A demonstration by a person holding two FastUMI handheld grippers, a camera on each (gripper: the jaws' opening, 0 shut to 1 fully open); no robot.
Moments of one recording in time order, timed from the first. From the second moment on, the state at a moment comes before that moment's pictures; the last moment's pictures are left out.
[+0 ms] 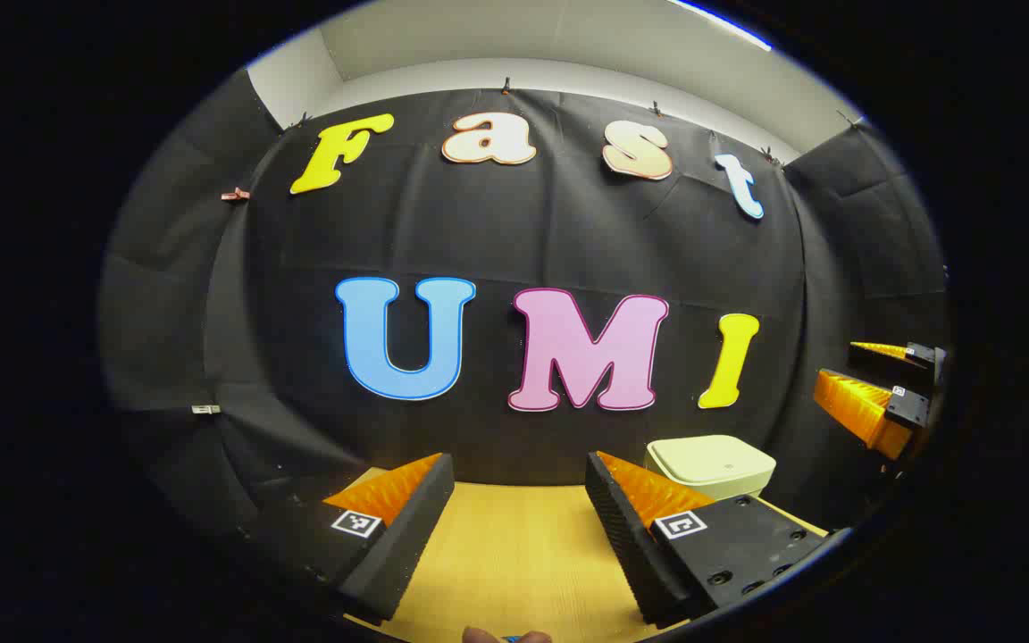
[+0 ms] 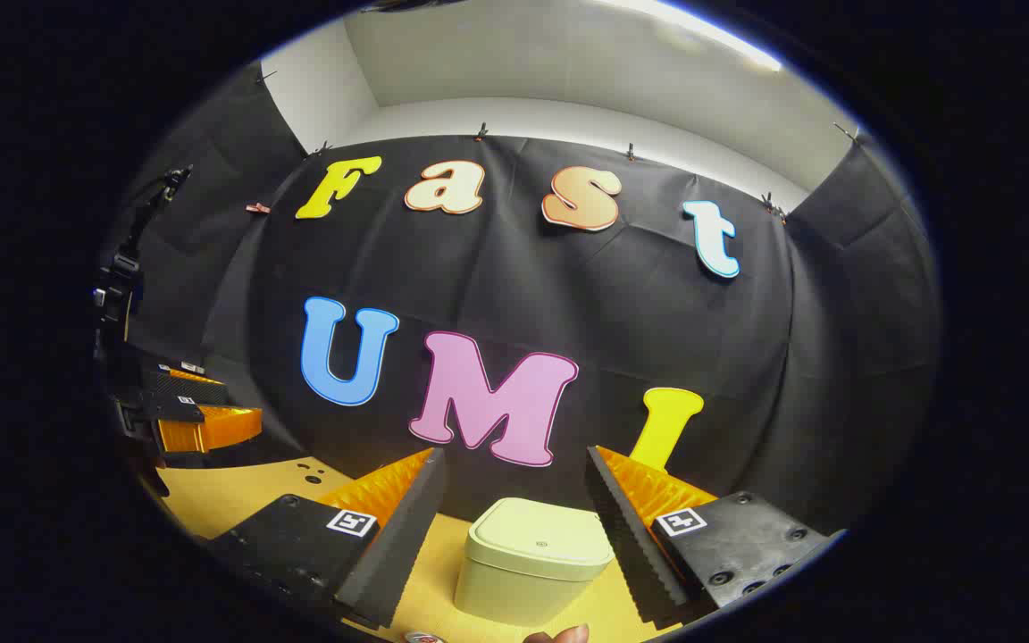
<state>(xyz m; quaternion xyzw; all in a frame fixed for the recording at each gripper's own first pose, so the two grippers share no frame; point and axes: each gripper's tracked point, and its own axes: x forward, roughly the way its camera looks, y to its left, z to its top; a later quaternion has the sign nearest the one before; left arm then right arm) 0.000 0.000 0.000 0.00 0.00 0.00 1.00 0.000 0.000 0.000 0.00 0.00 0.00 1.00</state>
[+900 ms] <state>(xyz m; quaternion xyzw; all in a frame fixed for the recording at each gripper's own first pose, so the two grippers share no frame) 0.014 -0.008 0.001 0.02 0.00 -0.01 1.00 0.018 -0.004 -0.019 0.02 0.03 0.01 1.00</state>
